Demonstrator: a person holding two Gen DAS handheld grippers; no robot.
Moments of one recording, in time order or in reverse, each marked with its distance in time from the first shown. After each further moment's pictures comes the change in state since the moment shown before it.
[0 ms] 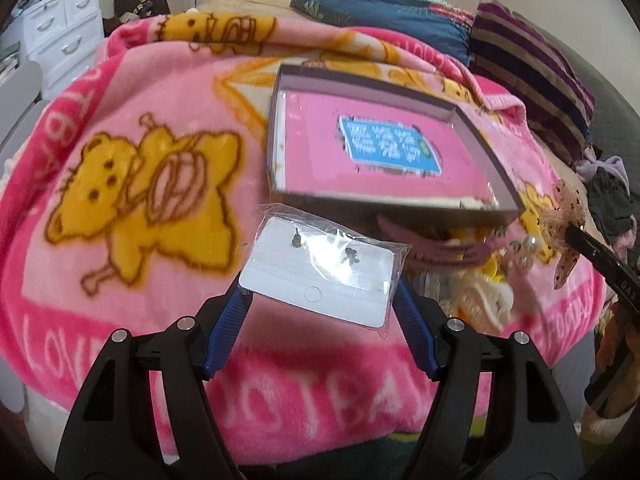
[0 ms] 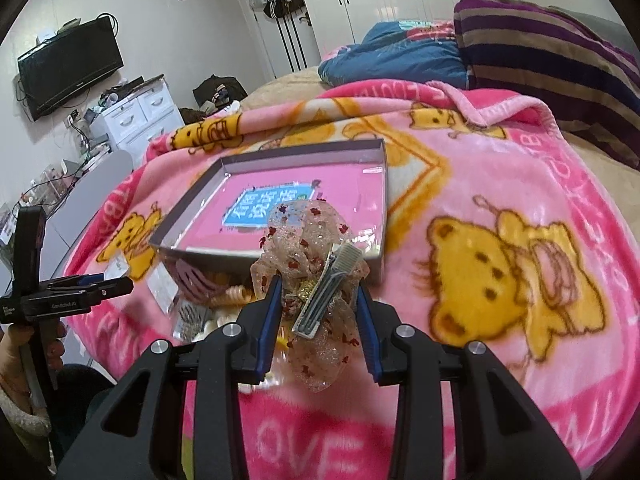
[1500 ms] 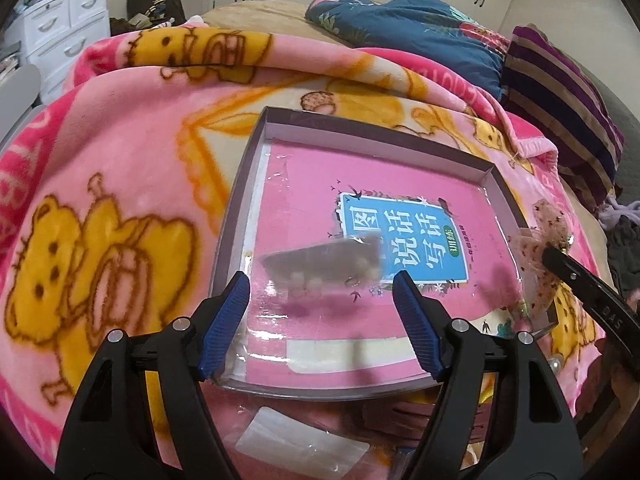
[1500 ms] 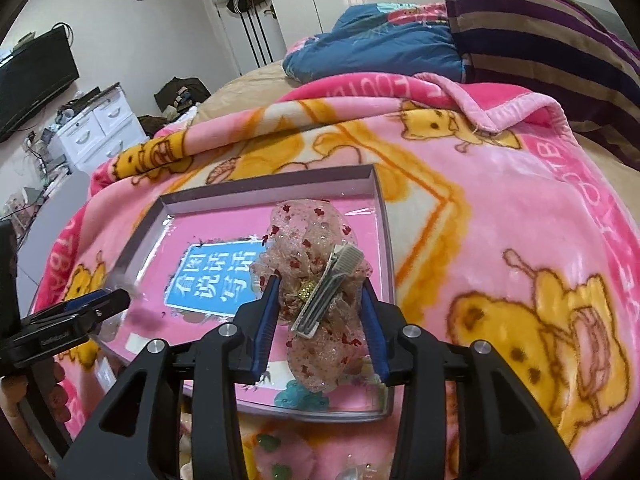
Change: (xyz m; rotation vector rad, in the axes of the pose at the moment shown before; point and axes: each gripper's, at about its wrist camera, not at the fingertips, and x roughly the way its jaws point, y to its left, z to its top) left arm 0.075 -0.014 0.087 -0.066 -0.043 0.034; right arm 0.110 -0.013 0.076 0.081 0.039 -0.099
